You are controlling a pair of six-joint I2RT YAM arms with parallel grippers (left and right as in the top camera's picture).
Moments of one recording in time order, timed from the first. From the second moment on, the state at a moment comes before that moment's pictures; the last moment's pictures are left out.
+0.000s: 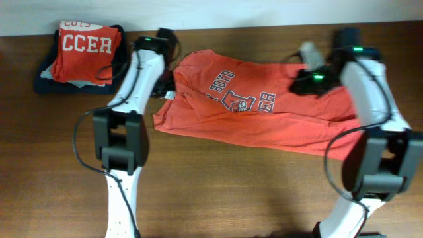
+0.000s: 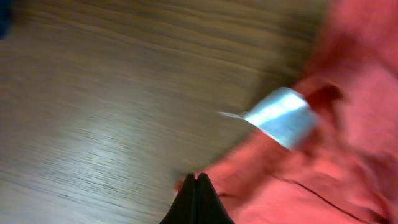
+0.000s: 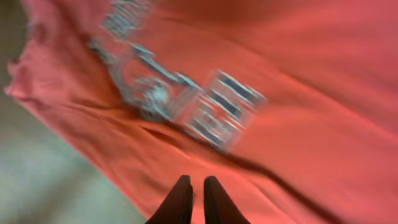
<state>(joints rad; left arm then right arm) -0.21 2.42 2.21 -1.34 -0.21 -0.40 -0.09 1.98 1.70 -1.04 -0.48 -0.25</state>
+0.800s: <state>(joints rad) 0.06 2.42 2.21 -1.26 0.11 -0.11 0.59 2.18 1.70 -0.71 0.03 -0.14</state>
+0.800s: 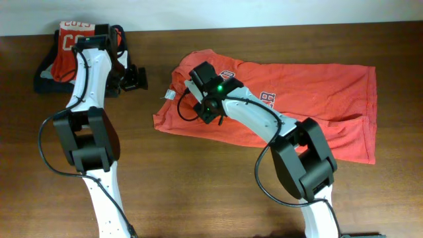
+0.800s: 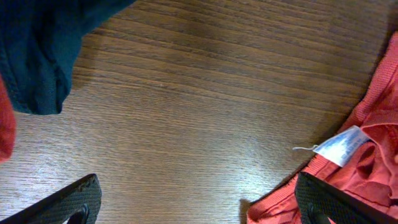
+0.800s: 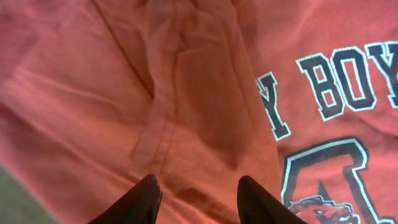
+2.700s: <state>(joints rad) 0.06 2.42 2.21 -1.26 0.12 -0.11 0.59 2.22 1.63 -0.64 -0.07 -0.08</state>
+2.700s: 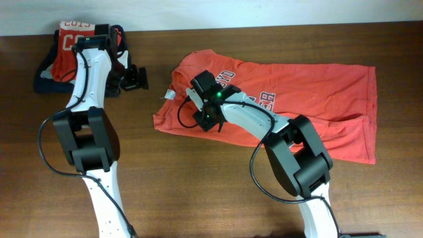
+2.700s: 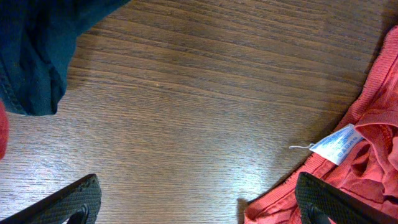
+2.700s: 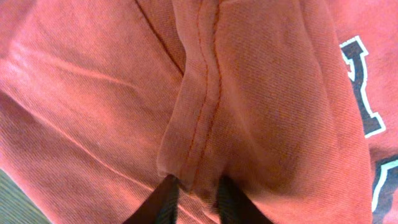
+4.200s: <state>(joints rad) 0.06 2.42 2.21 -1.26 0.12 -0.11 0.42 2.22 1.68 -0.41 0.17 -0.10</state>
